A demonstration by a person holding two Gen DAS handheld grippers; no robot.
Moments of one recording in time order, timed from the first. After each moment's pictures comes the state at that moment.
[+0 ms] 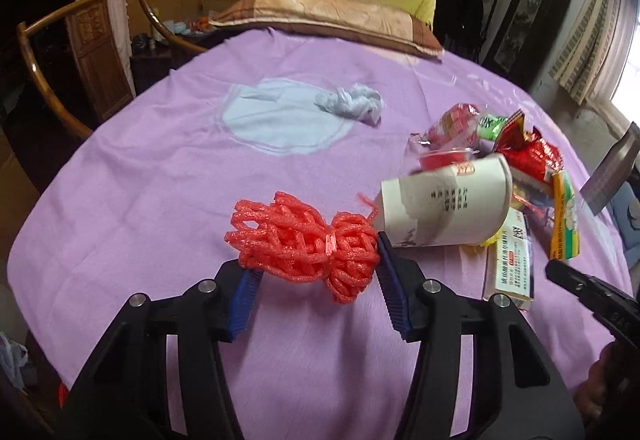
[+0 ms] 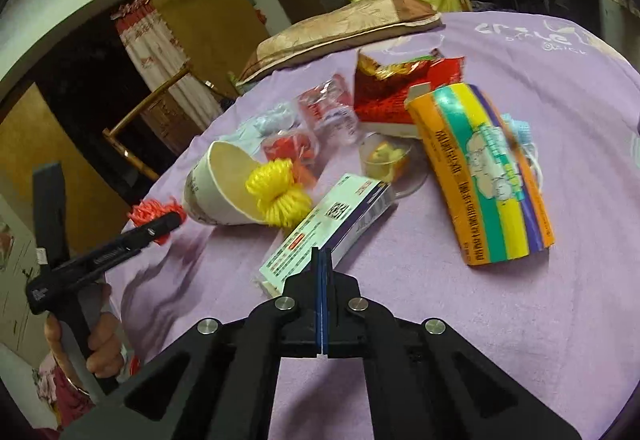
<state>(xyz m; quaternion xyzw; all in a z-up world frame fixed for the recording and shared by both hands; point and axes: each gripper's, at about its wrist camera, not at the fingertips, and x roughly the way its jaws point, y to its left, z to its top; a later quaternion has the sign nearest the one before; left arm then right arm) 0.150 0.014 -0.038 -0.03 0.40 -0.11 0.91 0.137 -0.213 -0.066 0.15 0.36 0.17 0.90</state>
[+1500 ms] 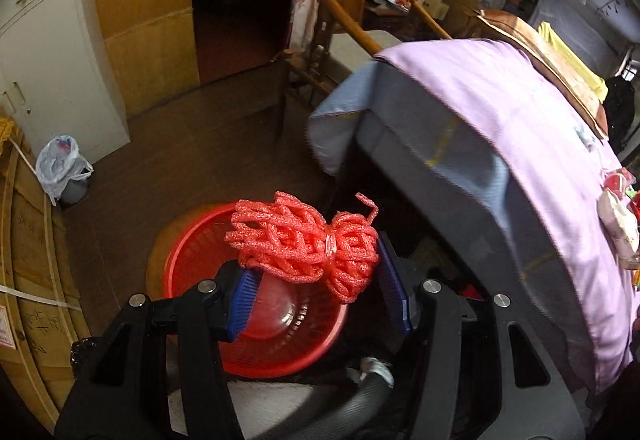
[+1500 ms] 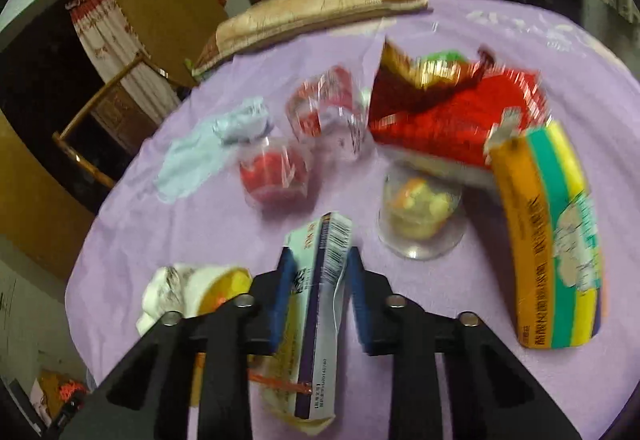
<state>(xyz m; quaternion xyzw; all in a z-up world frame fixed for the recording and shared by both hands) -0.041 0.270 -0.098 -0.19 0.43 0.18 0.87 0.203 -0.168 -0.057 0.14 0.39 0.08 0.91</state>
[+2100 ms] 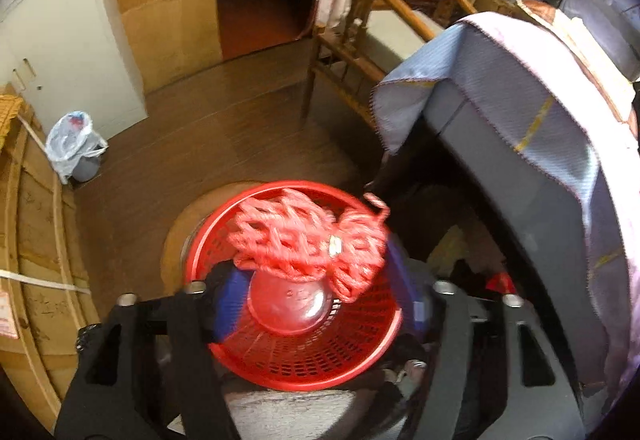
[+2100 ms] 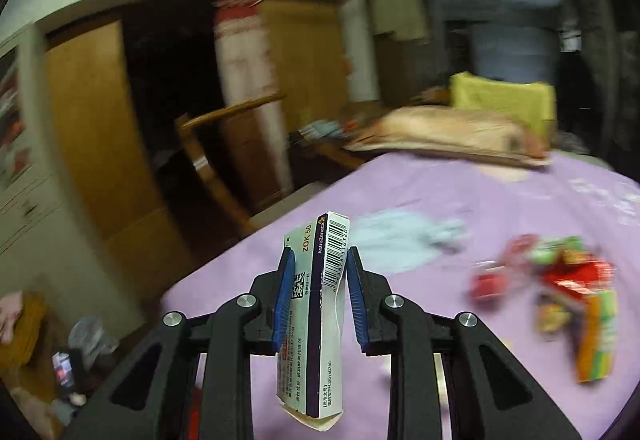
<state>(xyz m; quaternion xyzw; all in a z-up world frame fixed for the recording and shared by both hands) -0.038 0.308 -0.142 -0.19 0.47 0.22 0.83 0.113 -0.016 0.056 0.01 0.23 0.25 0.94</state>
